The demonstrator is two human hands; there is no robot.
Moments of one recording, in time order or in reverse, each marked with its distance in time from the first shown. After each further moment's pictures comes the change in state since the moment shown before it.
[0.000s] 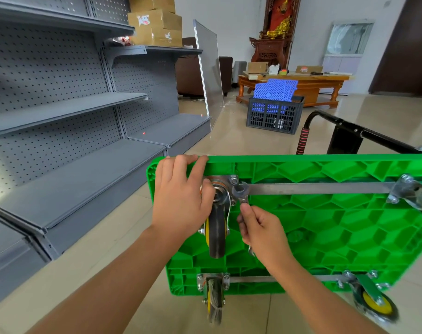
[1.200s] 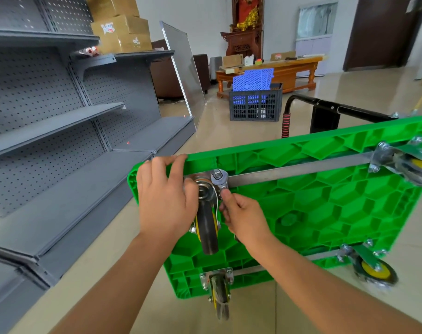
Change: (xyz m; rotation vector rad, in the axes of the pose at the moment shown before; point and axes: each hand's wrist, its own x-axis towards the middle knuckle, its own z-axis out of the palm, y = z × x) left_hand 0.002 0.002 0.002 -0.037 -0.004 -0.039; right_hand 0.010 -0.008 0.025 0.126 0.103 0.132
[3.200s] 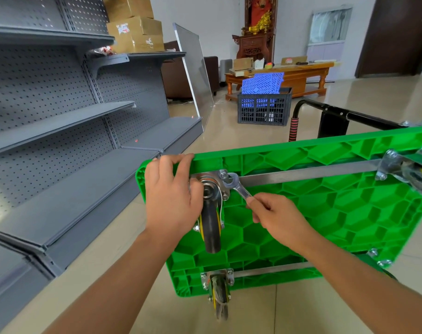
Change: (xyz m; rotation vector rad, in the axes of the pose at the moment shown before) left_hand -0.001 0.002 -0.003 -0.025 -0.025 -0.023; right_hand -0.006 -0.023 -0.070 -0.553 -0.130 -0.197
